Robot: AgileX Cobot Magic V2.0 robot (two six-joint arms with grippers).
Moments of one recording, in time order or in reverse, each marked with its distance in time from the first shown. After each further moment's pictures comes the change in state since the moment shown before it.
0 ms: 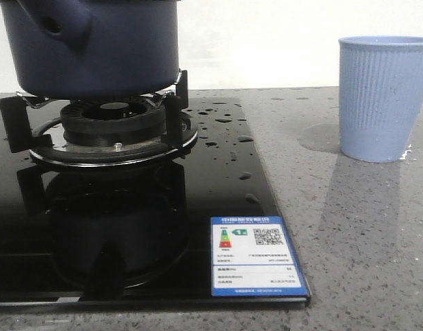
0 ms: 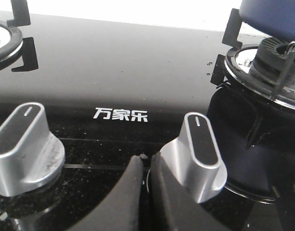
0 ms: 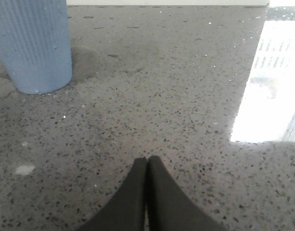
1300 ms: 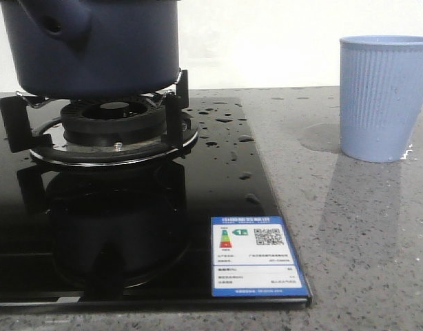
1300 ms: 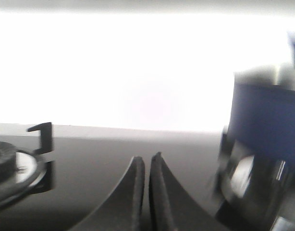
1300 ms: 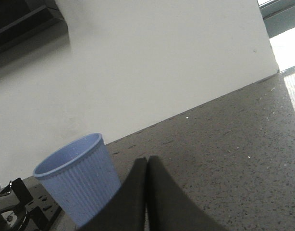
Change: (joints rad) left arm 0.000 0.000 0.000 -0.023 -0.439 -0.042; right arm 0.000 0.000 0.000 0.390 -0.398 0.035
